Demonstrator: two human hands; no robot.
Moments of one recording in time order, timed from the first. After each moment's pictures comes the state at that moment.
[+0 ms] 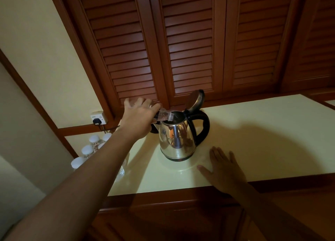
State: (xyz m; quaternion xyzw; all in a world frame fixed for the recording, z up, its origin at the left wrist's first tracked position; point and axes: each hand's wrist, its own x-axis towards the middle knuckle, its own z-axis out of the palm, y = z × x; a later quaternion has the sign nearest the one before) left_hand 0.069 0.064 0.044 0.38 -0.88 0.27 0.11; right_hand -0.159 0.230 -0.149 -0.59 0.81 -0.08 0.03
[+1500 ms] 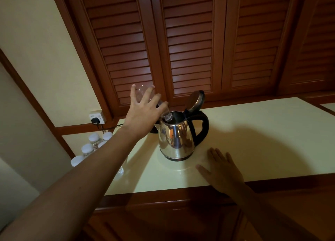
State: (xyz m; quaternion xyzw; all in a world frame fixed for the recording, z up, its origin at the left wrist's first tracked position) left_hand 0.063 0.077 0.052 0.32 -0.87 0.37 0.08; right_hand -0.156 0.231 -0.147 -0.59 0.80 -0.09 0.03
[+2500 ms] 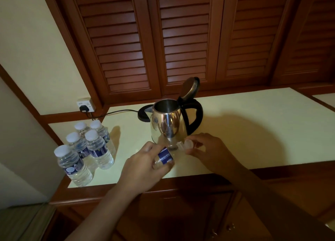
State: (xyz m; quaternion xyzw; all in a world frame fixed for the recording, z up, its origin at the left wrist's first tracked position) left_hand 0.100 0.179 -0.064 0.39 -0.89 -0.14 0.20; right_hand -0.136 0.245 -0.078 -0.63 0.66 -0.37 0.15
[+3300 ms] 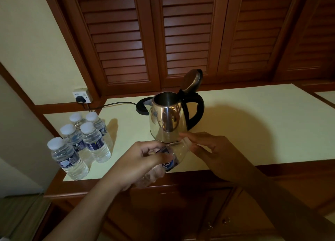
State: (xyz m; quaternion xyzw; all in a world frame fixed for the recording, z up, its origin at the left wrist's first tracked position) left_hand 0.109 0.183 -0.036 0.32 -0.71 -0.59 0.21; right_hand -0.119 0.284 -0.040 -0.67 0.57 -0.42 0.22
